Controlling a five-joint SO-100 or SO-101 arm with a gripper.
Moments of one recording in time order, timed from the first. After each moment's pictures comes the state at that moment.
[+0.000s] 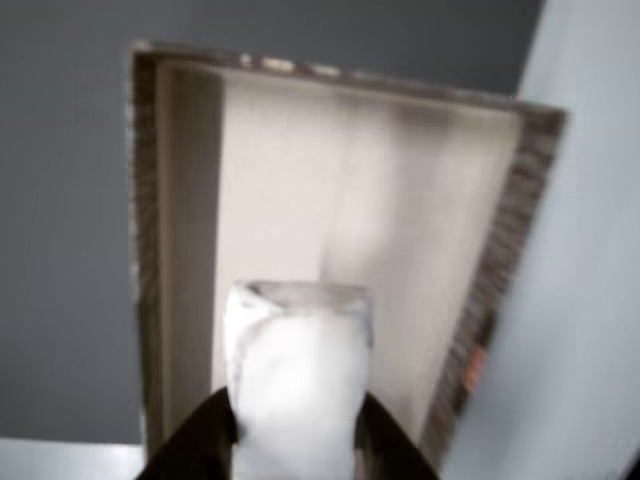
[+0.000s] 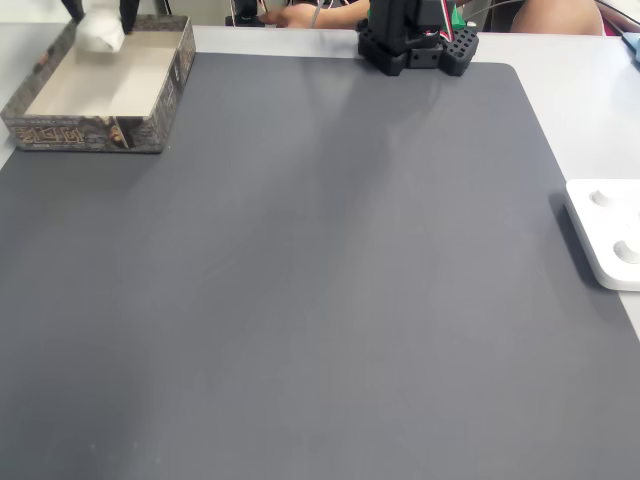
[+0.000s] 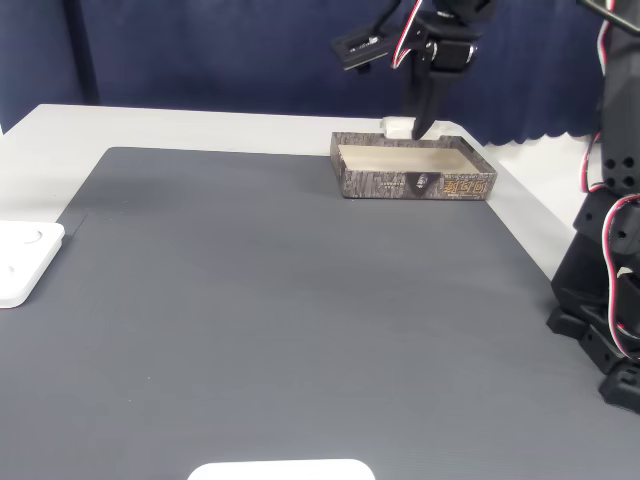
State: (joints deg) arm 78.7 55.2 46.4 95.8 81.8
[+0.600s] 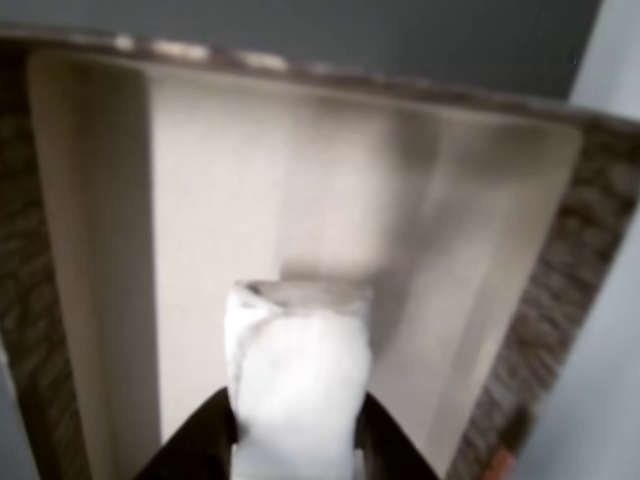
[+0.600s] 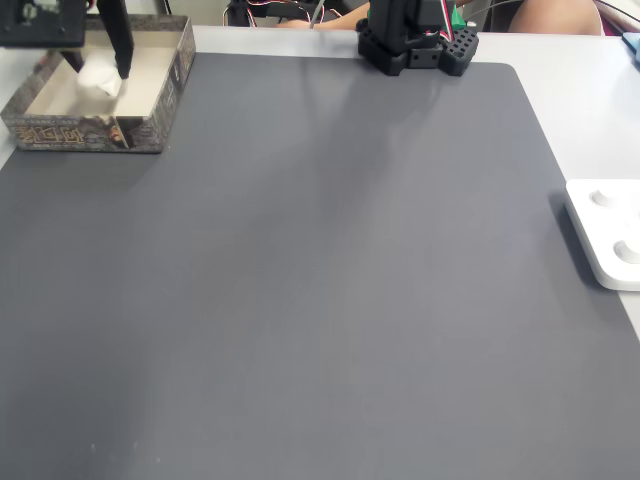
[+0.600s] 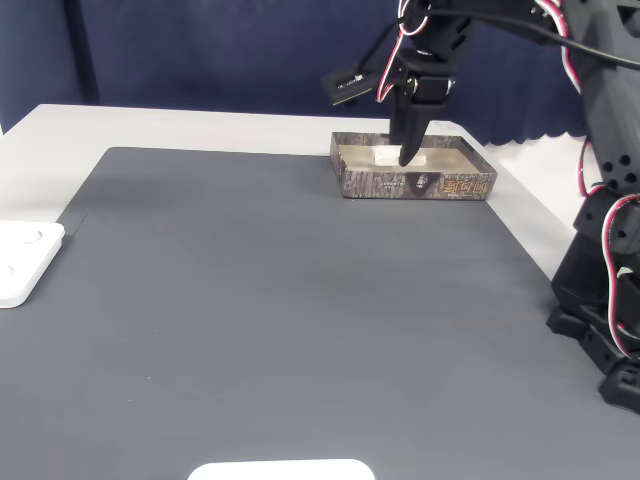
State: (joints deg) arm 79.0 41.4 34.9 95.5 81.8
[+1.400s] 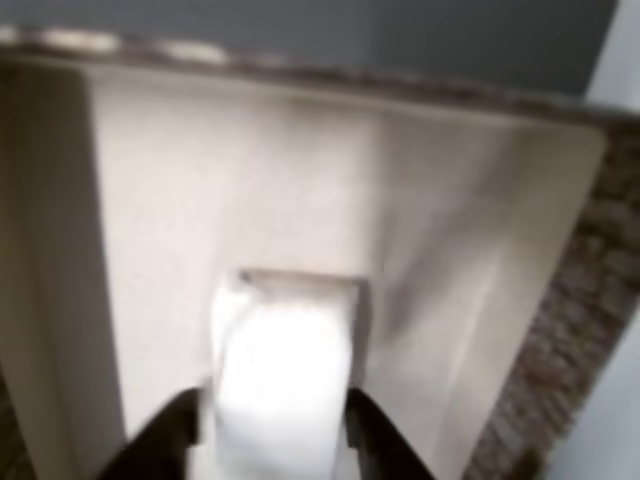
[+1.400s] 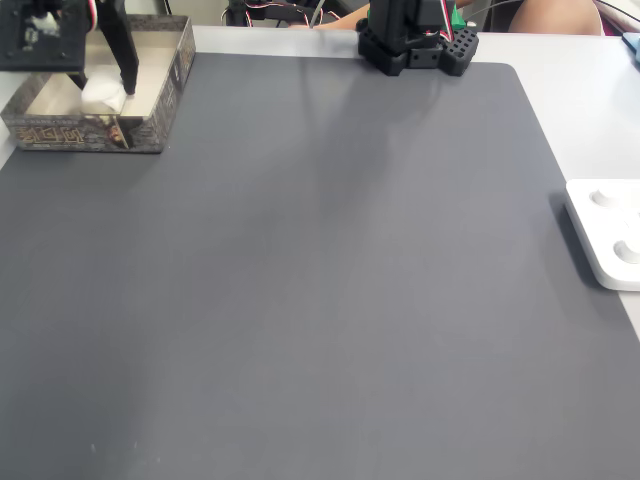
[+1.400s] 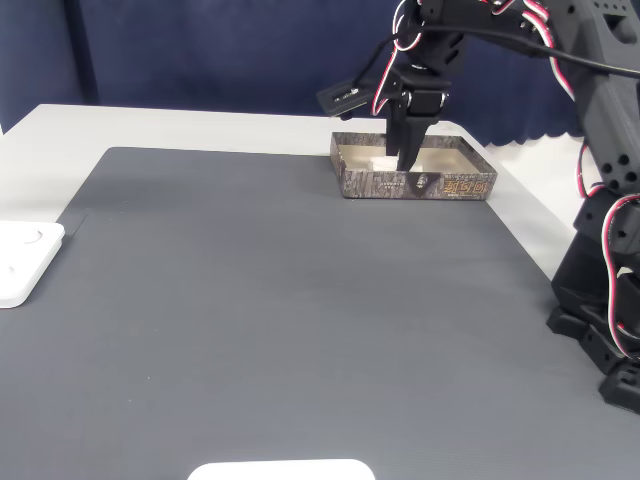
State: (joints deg) arm 79.2 37.3 32.2 94.0 80.9
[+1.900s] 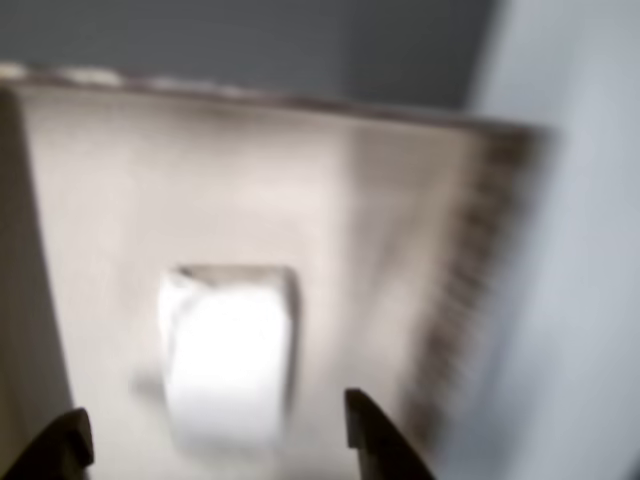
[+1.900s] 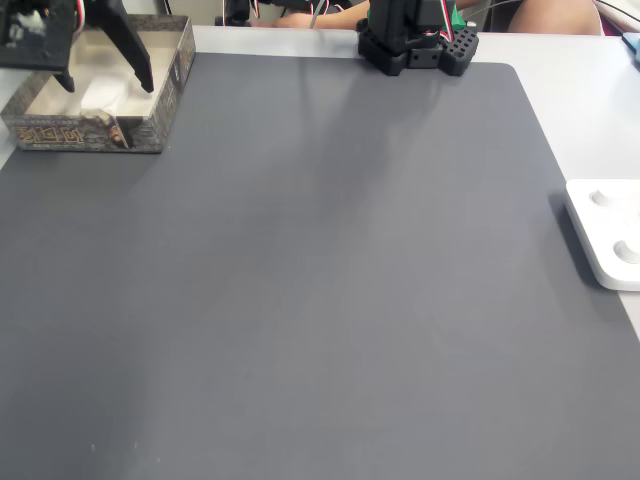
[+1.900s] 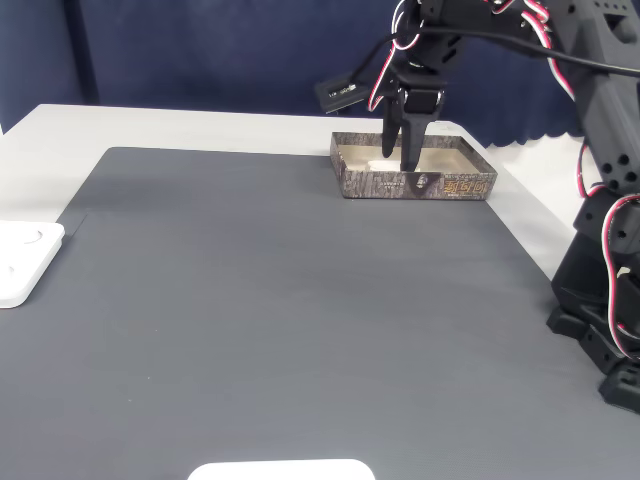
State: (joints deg) arm 79.1 41.2 32.2 90.5 80.3
